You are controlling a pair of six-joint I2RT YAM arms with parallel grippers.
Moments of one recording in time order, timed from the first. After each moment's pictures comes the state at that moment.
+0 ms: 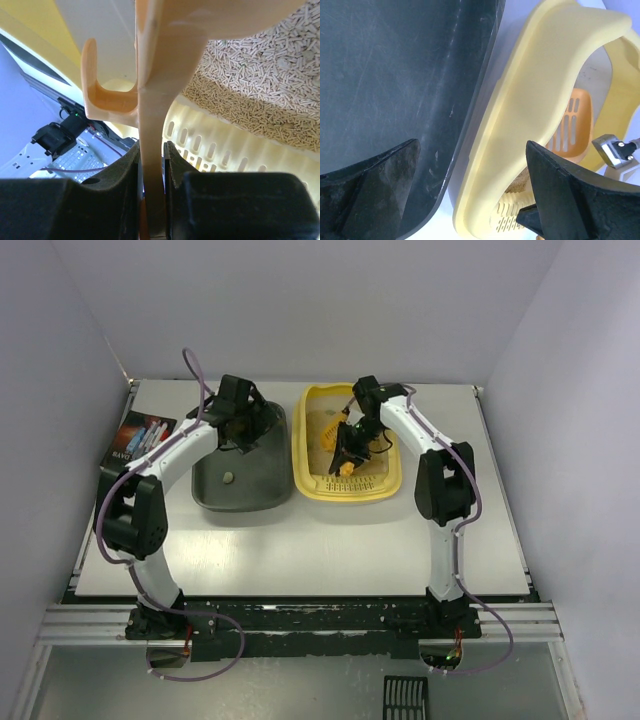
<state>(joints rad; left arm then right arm) -0.38 1.80 1.45 -0.44 -0.01 -1.00 0.34 2.15 1.90 -1.18 -0.57 0.38</state>
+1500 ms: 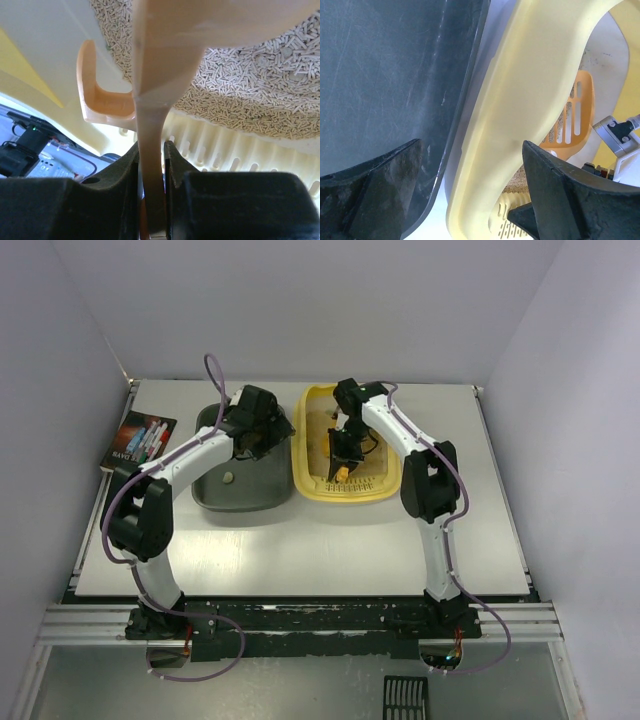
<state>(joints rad) -0.49 1.80 1.41 -0.39 -0.14 -1.00 0.44 2.25 2.04 -1.31 -0.36 0.38</state>
